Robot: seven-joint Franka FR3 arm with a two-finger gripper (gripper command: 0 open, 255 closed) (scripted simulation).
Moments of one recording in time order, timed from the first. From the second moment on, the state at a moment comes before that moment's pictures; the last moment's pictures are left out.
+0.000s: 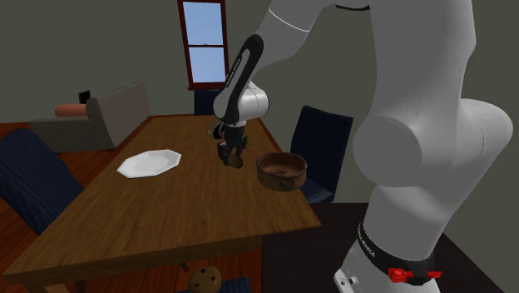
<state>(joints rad) 0.41 0.42 0.25 -2.20 -0.11 2.73 -0.16</state>
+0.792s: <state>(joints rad) 0.38 0.28 0.29 -2.20 -0.05 2.59 -0.20</state>
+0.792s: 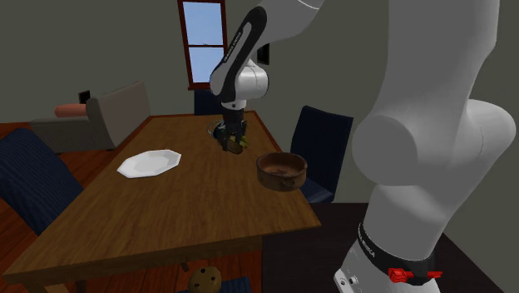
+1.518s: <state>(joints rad) 0.36 0.17 0.31 -2.19 0.01 2.48 -0.24</state>
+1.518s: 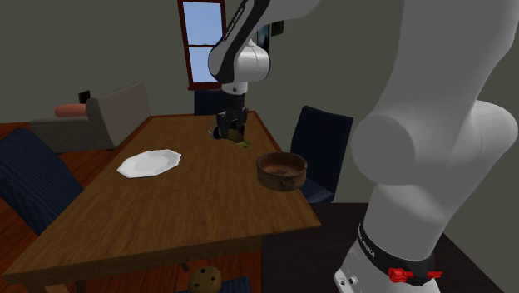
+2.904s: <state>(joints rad) 0.27 -0.26 0.18 -2.76 0.25 2.60 -0.66</state>
